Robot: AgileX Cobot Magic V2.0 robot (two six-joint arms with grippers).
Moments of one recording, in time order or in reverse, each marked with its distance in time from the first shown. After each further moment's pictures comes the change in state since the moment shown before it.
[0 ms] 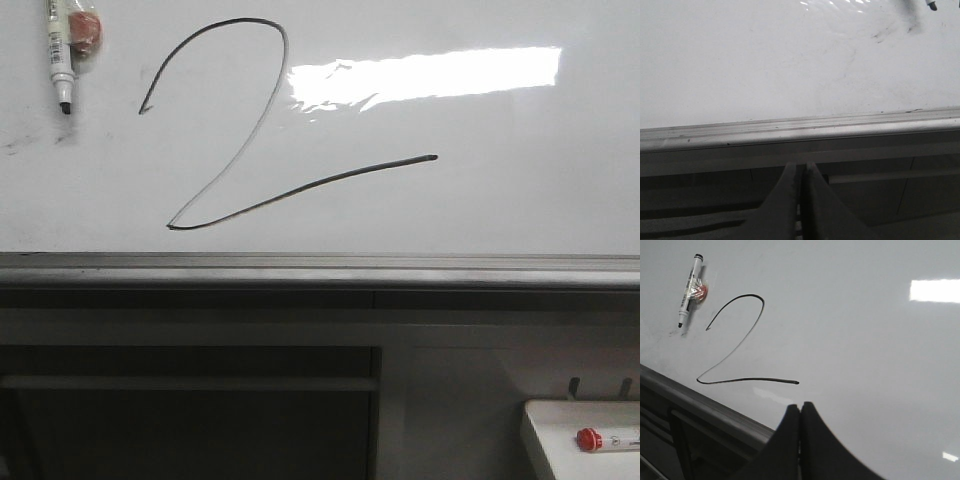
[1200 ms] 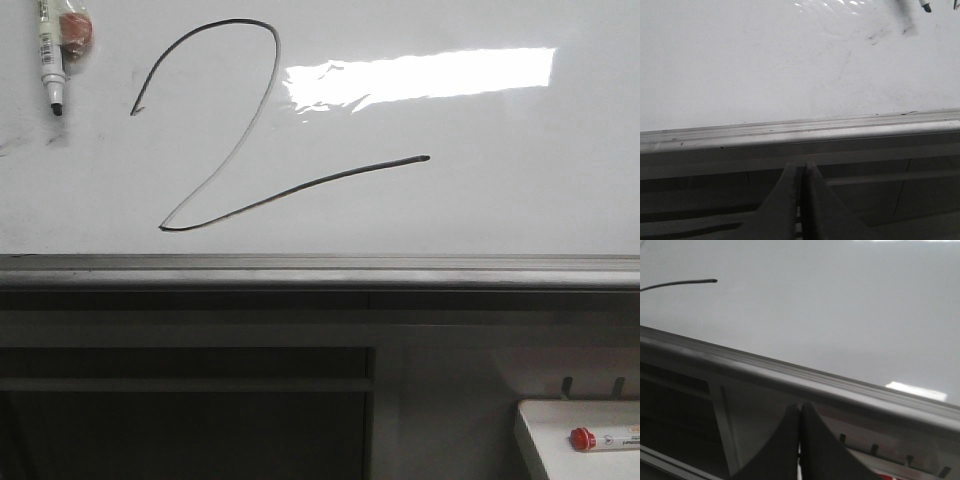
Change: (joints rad) left arm 0.000 0.000 0.000 -0.004 0.001 0.000; right arm -0.174 -0.096 0.195 -1.006 0.080 0.989
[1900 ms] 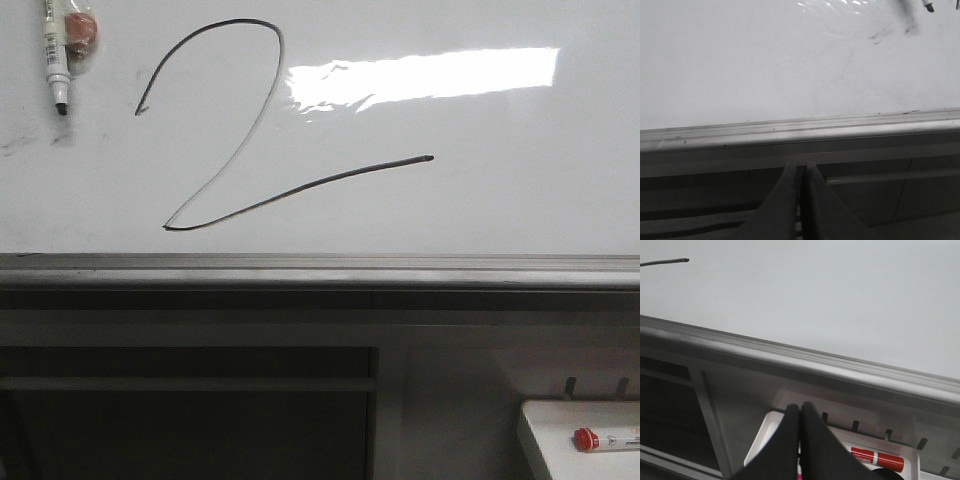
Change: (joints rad) left arm 0.000 0.000 0.000 -0.002 0.000 0.000; right arm -0.021 -0.183 0.000 -0.002 0.211 0.005
